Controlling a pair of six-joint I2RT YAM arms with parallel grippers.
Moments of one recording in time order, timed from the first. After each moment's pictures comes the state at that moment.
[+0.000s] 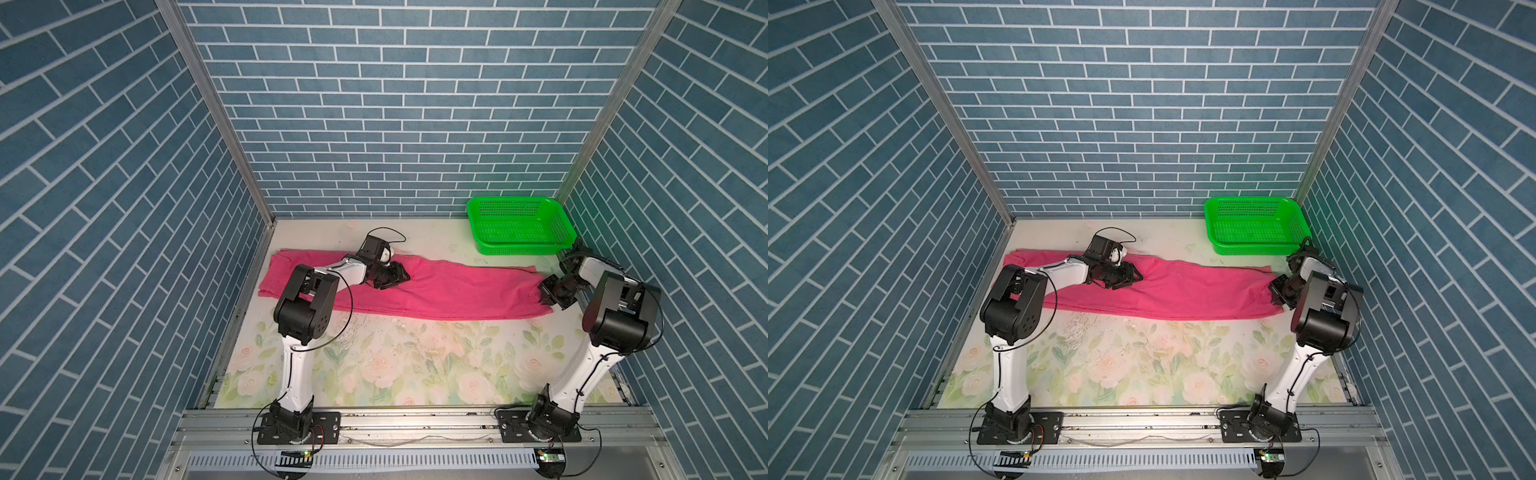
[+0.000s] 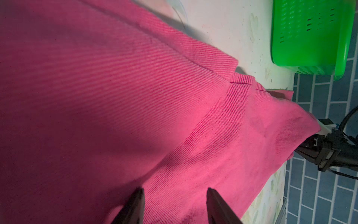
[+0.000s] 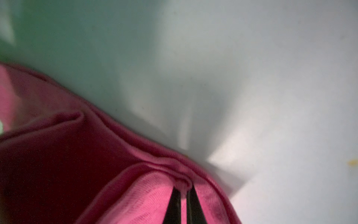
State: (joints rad) left arm -0.40 2.10 1.37 -0.23 0.49 -0.59; right arm -0.34 1.97 1.34 -0.85 -0.19 0.63
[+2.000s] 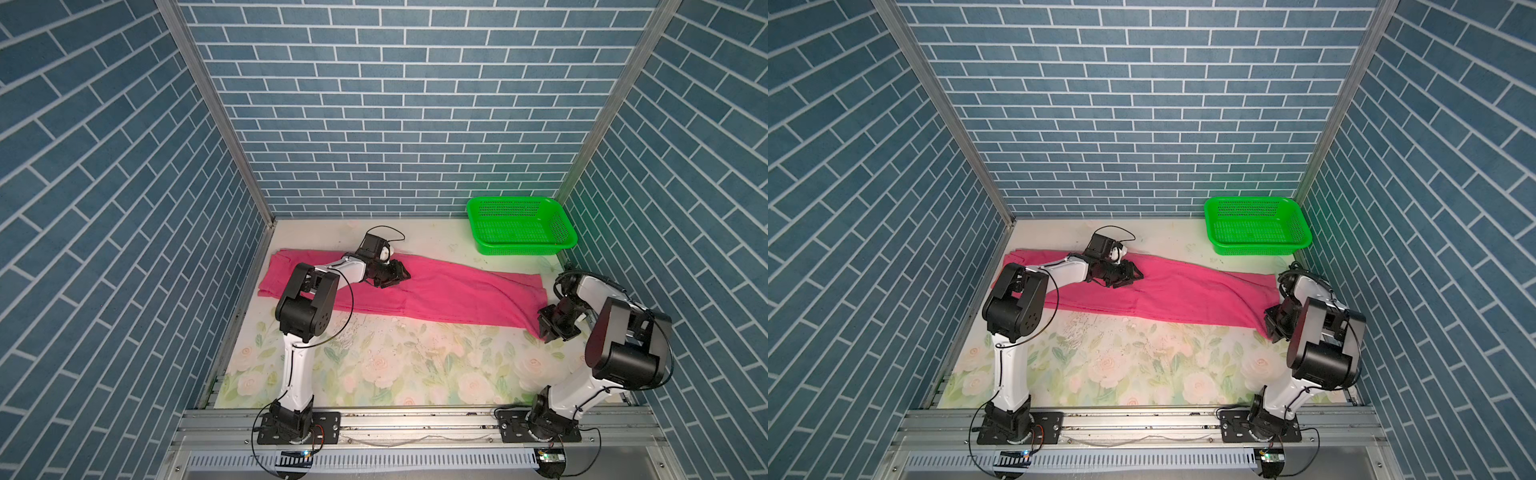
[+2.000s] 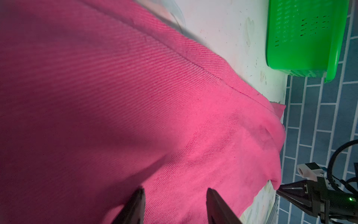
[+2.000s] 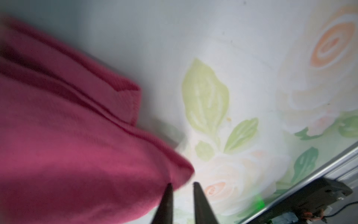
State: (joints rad) left arm -0.38 2.13 1.40 -0.23 0.53 -0.59; right arm -0.30 1.65 1.05 -1.12 -0.05 0.77
